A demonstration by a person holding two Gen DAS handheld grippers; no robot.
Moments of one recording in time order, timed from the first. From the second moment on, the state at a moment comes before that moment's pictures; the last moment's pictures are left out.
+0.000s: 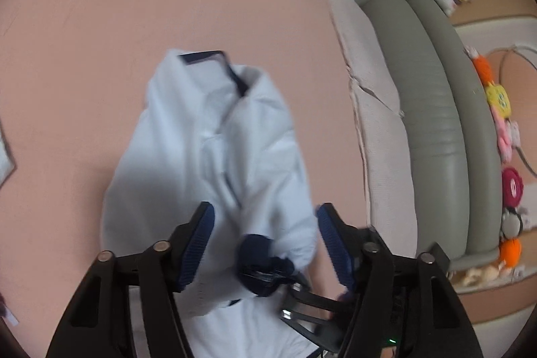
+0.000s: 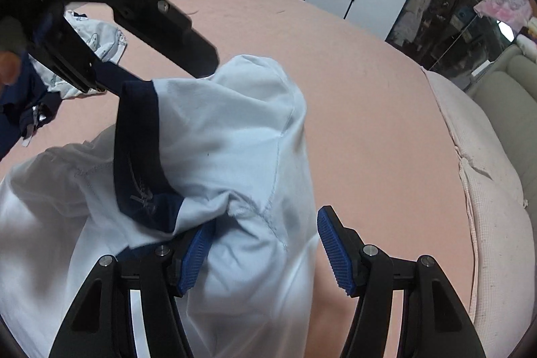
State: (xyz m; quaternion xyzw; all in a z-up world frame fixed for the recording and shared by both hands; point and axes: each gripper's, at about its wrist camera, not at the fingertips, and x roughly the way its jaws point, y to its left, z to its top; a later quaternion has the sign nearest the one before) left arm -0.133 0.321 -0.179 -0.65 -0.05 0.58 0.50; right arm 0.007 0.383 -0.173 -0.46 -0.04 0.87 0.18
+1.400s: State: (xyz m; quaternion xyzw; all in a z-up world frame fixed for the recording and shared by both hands) left arm -0.137 0.306 -0.158 -0.59 0.18 0.62 0.49; right arm 0.052 0.402 -0.125 -0.46 0.01 0.85 0.27
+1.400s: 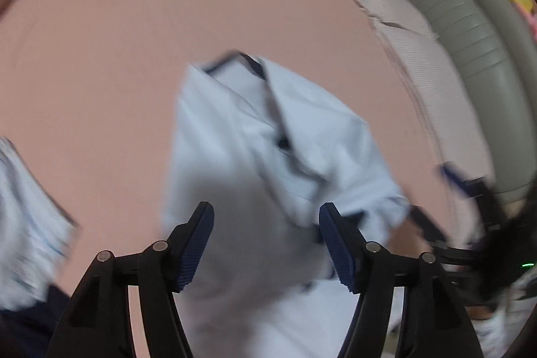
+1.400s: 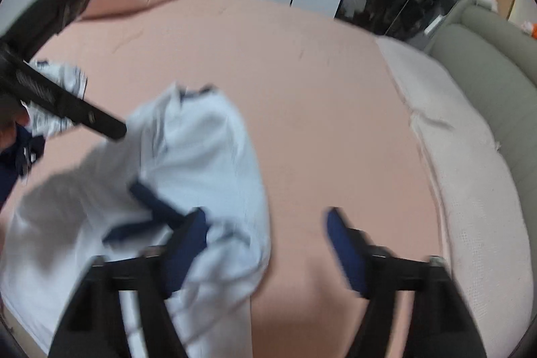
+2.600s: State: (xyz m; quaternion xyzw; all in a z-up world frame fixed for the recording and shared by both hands) left arm -0.182 0.319 -0.225 -0.61 0.20 0.67 0.37; right arm -0.116 0.427 -0.214 -0.60 -0.03 0.76 0.27
